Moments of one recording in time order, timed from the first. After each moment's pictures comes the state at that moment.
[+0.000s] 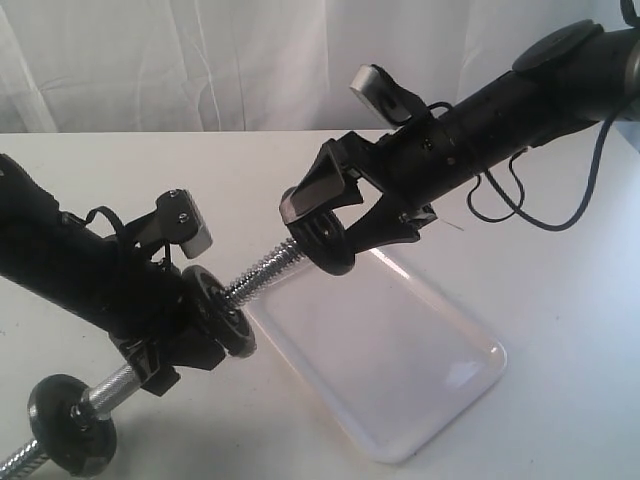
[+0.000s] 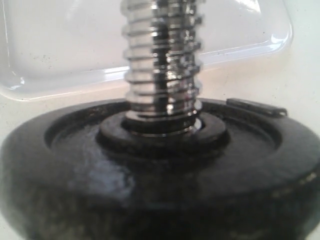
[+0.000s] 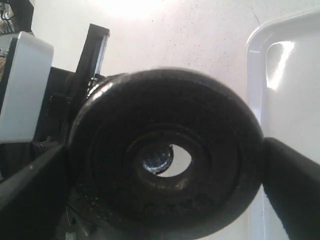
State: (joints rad) left arm -0.42 1.57 -0.84 -0.90 0.71 1.41; right arm 0.26 1.88 -1.35 1.06 1.20 -0.70
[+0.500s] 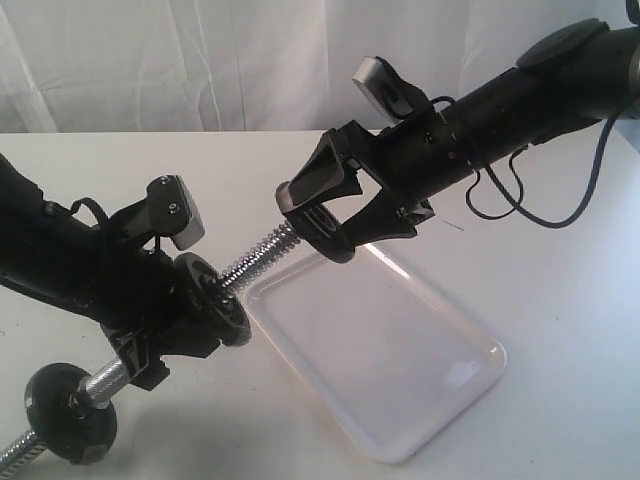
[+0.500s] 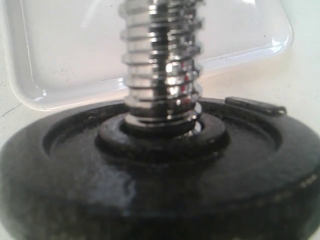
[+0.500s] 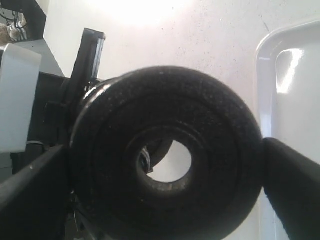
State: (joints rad) left arm -0.42 1.51 -0.83 -0.89 0.70 1.44; right arm 0.26 1.88 -1.35 1.09 1.21 -0.70
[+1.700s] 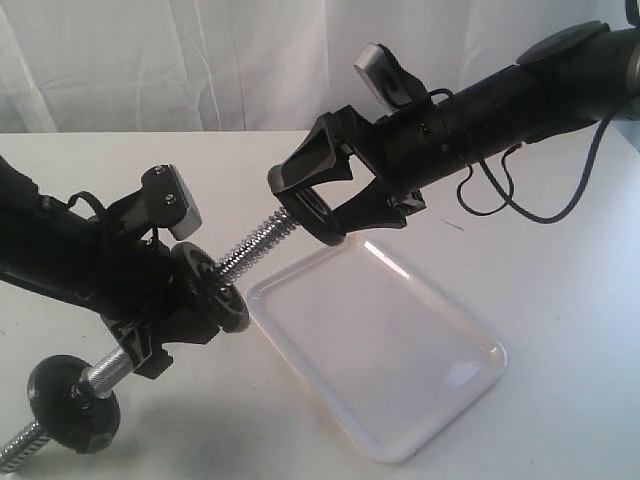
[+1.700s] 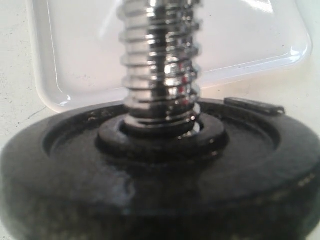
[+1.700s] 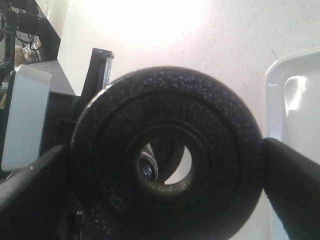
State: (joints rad) left arm -0.42 1.51 -0.83 -0.90 0.65 1.45; right arm 0.26 1.88 -1.35 1.17 1.16 -0.72
